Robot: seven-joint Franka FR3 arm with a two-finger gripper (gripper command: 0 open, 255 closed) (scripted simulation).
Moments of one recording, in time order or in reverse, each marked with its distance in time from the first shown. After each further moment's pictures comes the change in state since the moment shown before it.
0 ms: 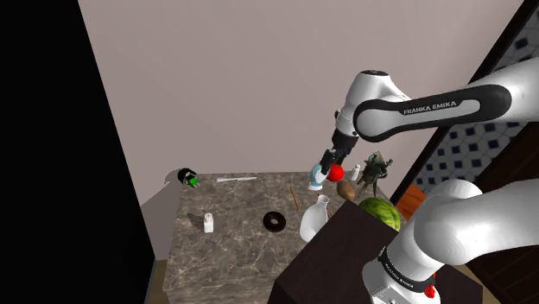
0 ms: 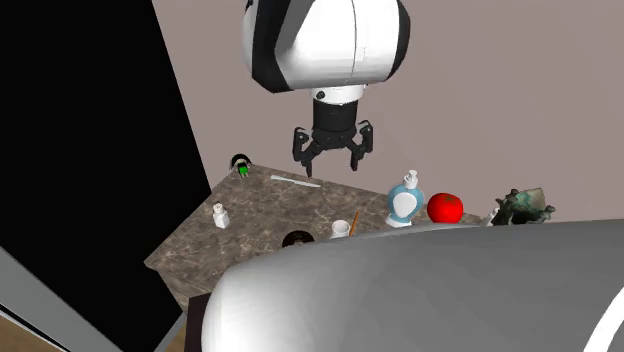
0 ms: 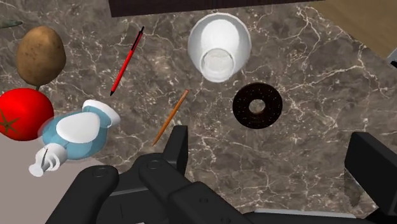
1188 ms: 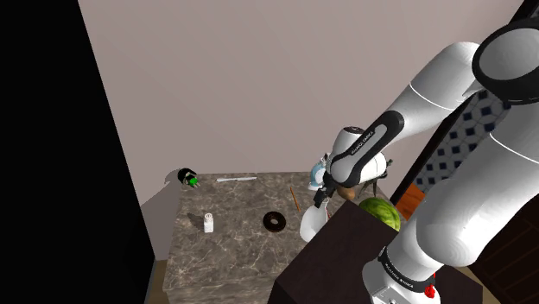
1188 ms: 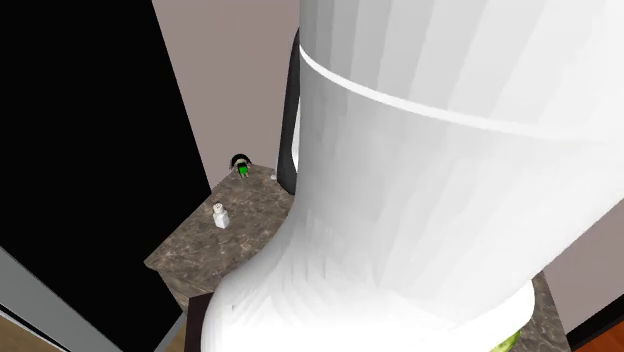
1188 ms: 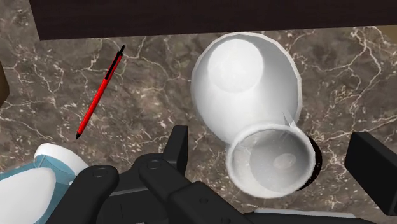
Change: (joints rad) arm 0.065 0.628 -0.179 -0.103 0.108 0.693 -0.224
